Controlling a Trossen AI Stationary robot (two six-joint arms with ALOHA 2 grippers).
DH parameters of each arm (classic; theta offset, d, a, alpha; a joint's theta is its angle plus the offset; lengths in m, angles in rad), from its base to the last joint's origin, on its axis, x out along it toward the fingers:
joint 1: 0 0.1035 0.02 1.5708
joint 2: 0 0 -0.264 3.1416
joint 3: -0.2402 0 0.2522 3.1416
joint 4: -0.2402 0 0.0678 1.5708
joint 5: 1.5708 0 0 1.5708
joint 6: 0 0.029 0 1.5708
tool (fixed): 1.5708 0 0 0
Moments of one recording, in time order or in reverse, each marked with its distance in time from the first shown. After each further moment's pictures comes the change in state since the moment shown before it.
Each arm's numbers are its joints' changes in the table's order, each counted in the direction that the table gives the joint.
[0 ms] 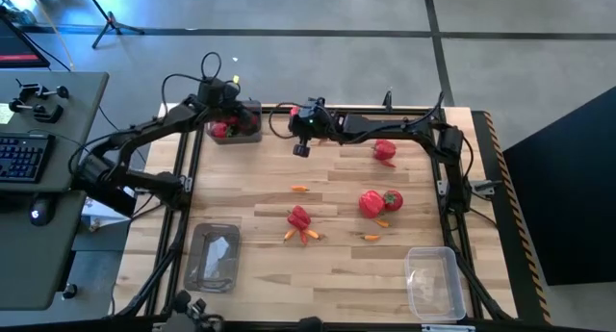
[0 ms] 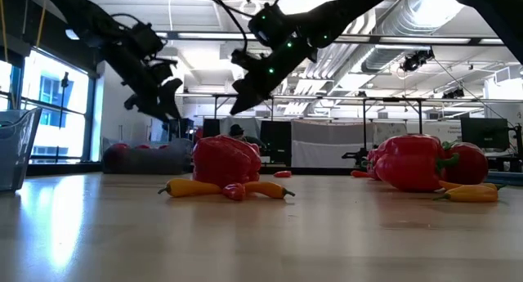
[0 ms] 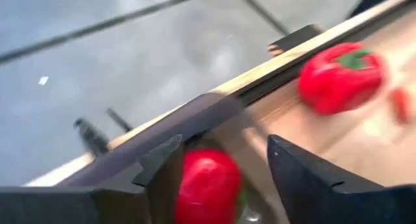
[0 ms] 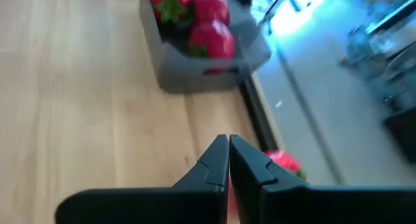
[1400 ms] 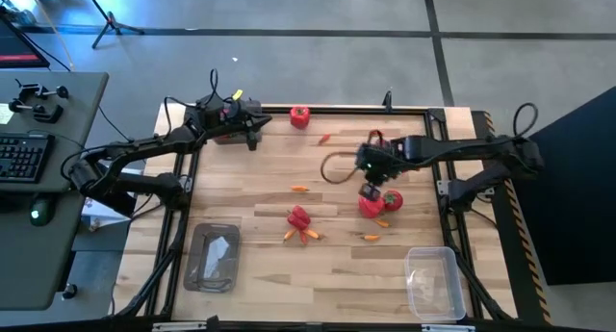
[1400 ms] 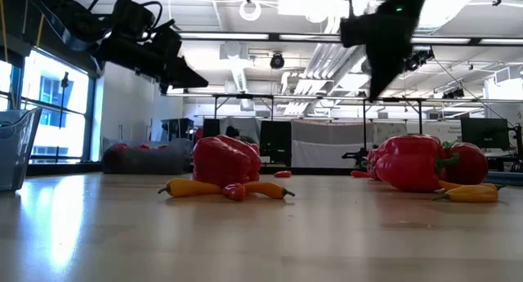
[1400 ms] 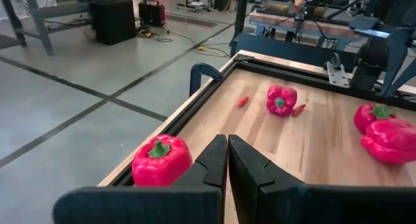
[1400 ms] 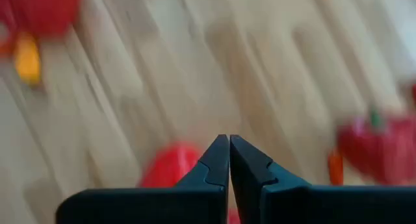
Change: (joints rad) left arm -0.226 0.115 0.198 0.522 0.294 0.070; right arm 0.243 0.642 0.443 -0.818 -0.058 0.705
